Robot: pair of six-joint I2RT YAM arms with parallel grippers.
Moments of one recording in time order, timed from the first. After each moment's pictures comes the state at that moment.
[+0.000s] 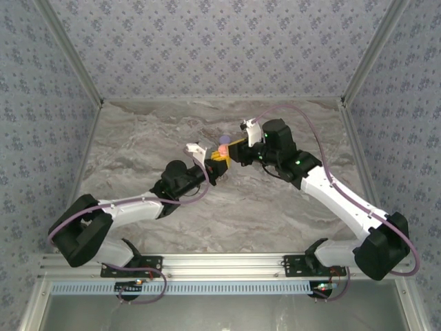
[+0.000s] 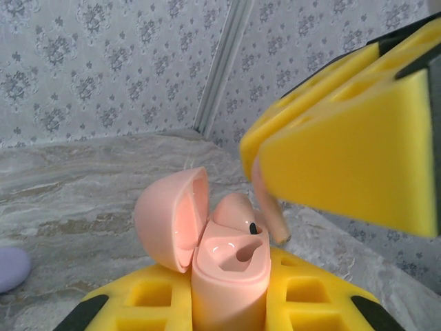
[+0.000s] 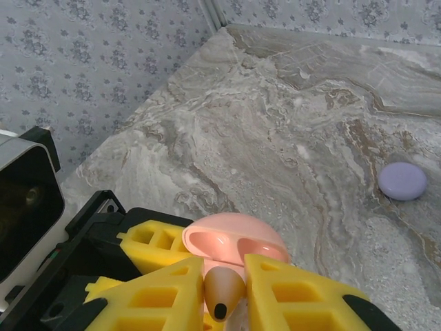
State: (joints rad) left arm -0.80 1.40 0.59 0.83 0.13 -0.36; right arm 0.62 1.27 1.09 -0.26 -0.32 0.24
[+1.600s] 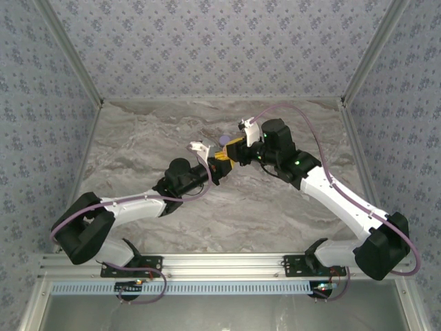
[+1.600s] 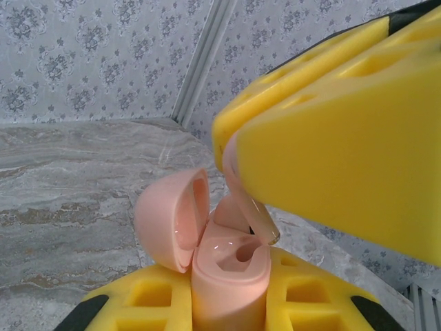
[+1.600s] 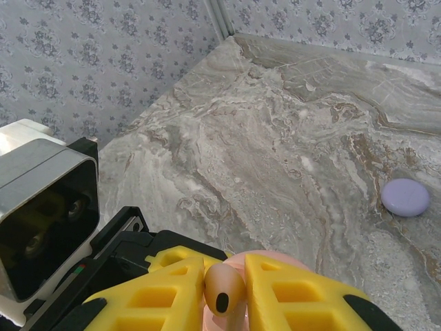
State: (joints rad) left arm -0.81 1.42 0.62 0.81 0.17 -0.45; right arm 0.63 1.27 1.10 -0.24 -0.31 0.22
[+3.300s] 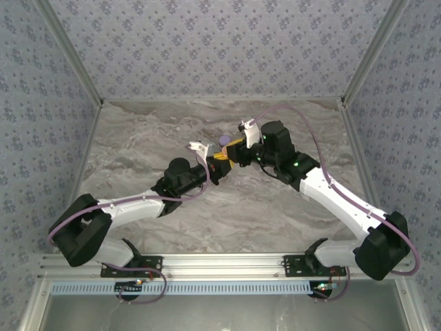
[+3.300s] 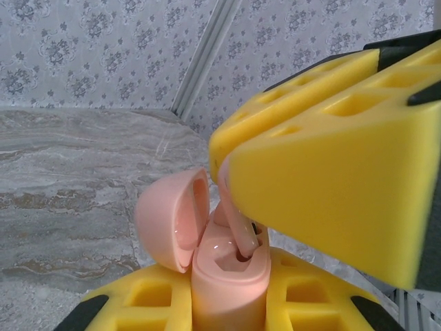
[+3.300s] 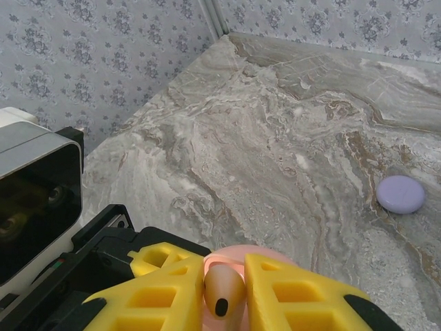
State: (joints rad) left arm -0.81 1.40 0.63 0.76 0.17 -0.50; right arm 0.63 1.27 1.07 -0.22 -0.30 0.22
